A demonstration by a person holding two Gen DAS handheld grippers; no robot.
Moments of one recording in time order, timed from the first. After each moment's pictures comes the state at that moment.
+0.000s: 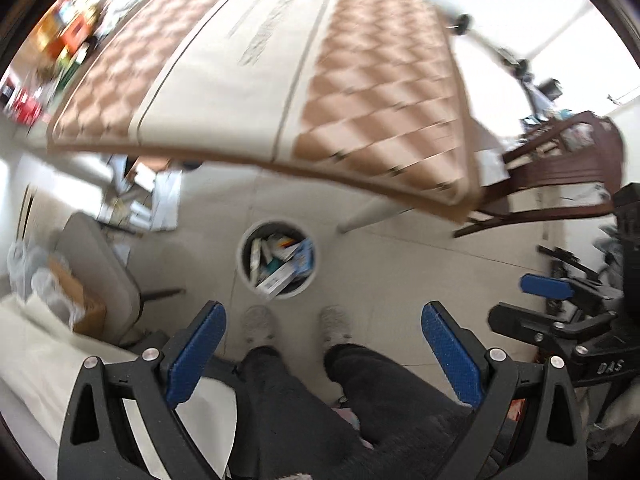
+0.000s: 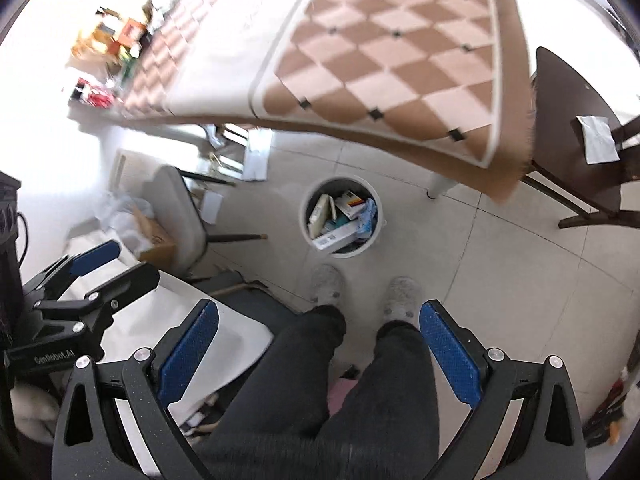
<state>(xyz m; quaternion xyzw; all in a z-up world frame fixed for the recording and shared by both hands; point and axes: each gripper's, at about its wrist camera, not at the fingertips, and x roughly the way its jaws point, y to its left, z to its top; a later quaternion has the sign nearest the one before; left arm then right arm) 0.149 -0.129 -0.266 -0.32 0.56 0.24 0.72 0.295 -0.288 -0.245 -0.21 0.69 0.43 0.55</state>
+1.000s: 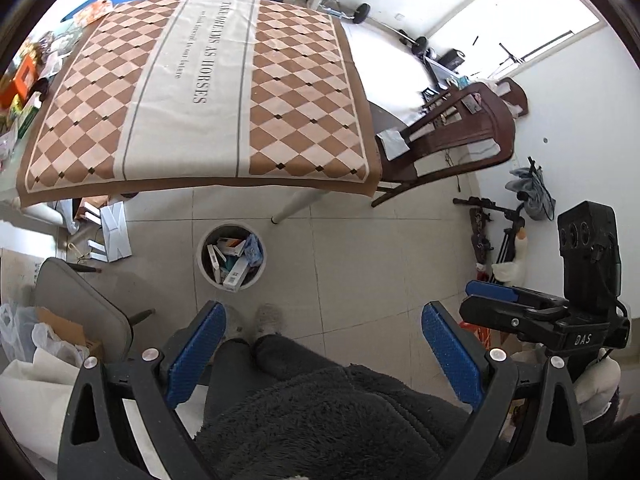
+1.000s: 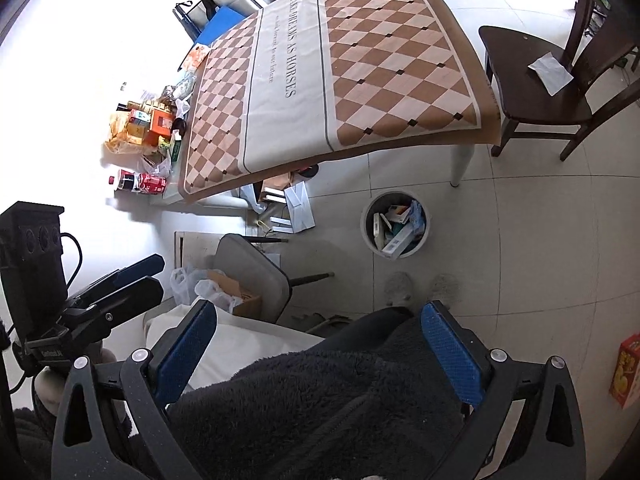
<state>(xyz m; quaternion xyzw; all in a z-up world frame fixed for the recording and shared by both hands) 0.065 -0.086 -0.159 -0.34 0.54 0.07 0.76 0.171 -0.319 -0.085 -0.04 0.70 0.37 0.61</state>
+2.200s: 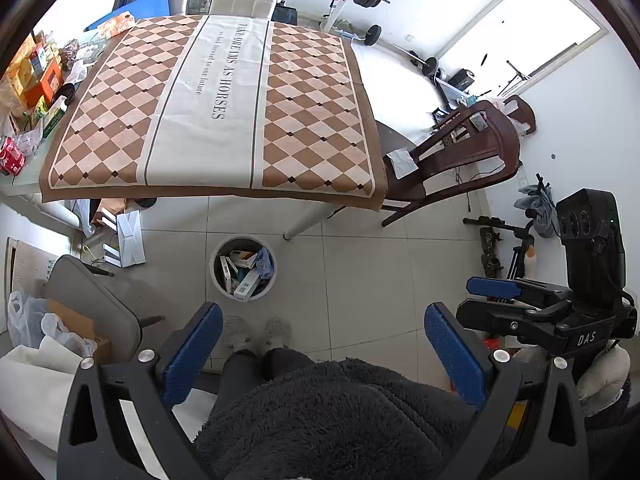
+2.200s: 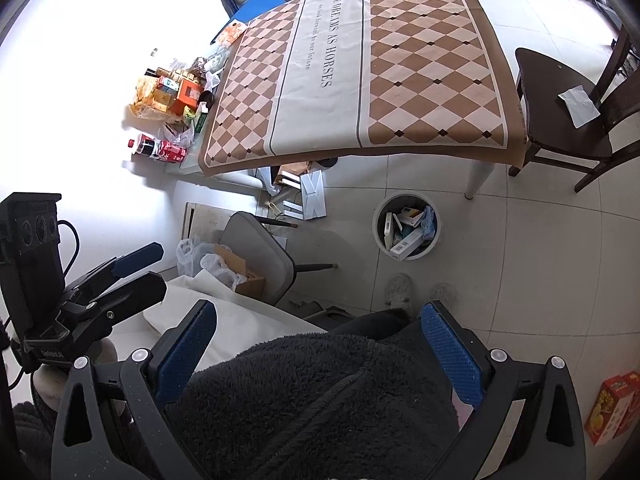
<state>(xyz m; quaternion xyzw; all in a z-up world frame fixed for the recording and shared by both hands) 0.044 -0.096 -0.138 -0.33 0.52 0.11 0.78 0.167 -0.307 -0.068 -0.09 0.69 0.42 0.58</state>
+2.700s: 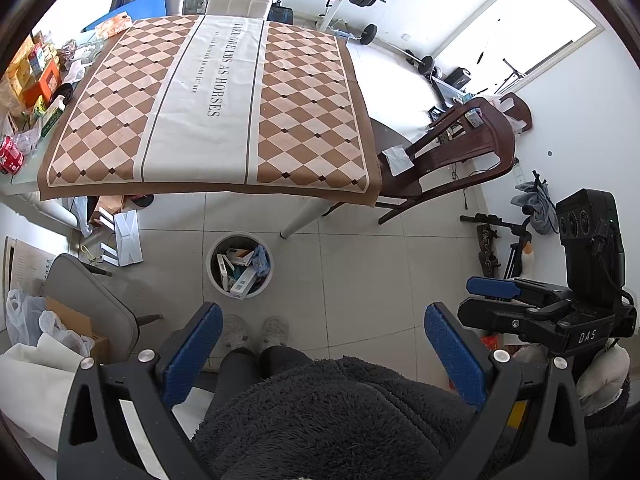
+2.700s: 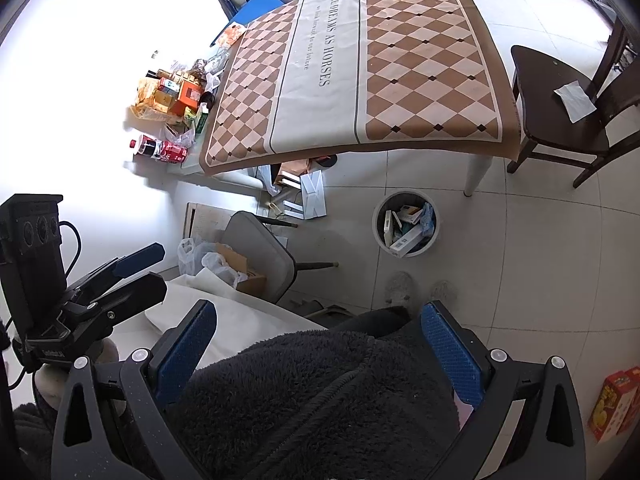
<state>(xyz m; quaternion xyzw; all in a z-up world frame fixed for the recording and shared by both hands) 0.041 -0.103 -0.134 -0.33 0.52 0.11 0.78 0.169 -0.312 -0.066 -0.09 0.69 0.43 0.58</state>
